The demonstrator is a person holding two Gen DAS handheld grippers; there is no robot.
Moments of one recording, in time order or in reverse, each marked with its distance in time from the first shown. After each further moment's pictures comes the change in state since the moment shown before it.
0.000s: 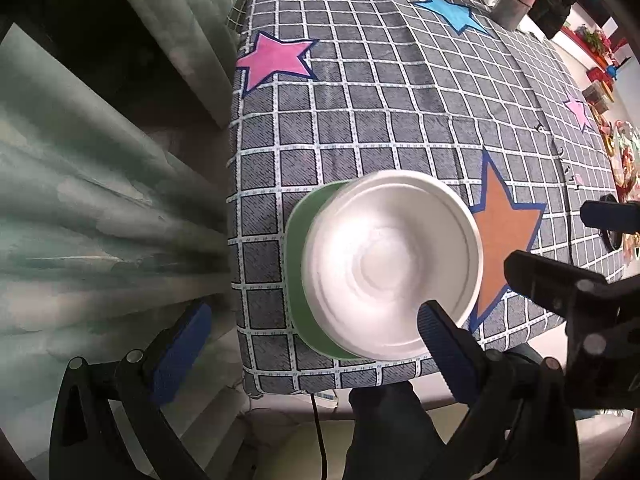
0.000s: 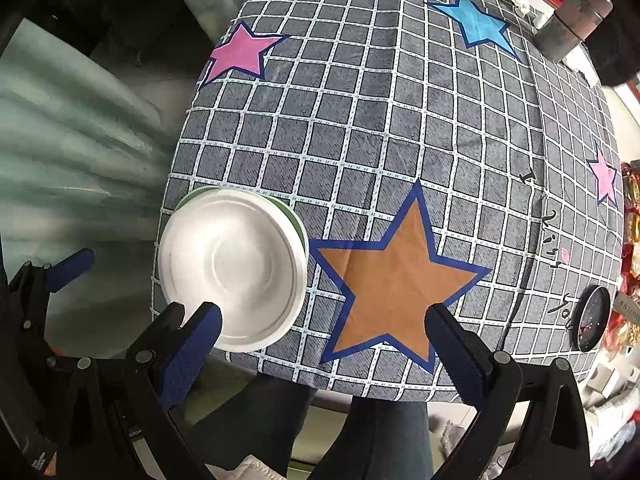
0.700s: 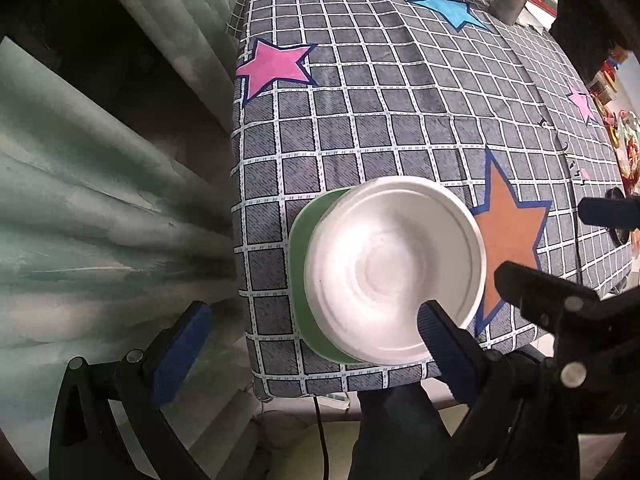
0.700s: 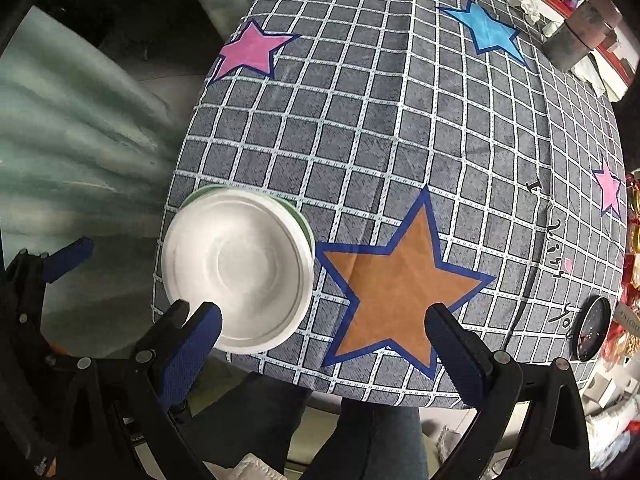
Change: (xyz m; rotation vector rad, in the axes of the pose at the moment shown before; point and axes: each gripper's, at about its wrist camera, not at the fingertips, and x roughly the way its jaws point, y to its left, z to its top) left arm -0.003 -0.007 0.004 0.026 -0.008 0.045; right arm 0.003 0.003 -0.001 -0.048 -0.003 0.013
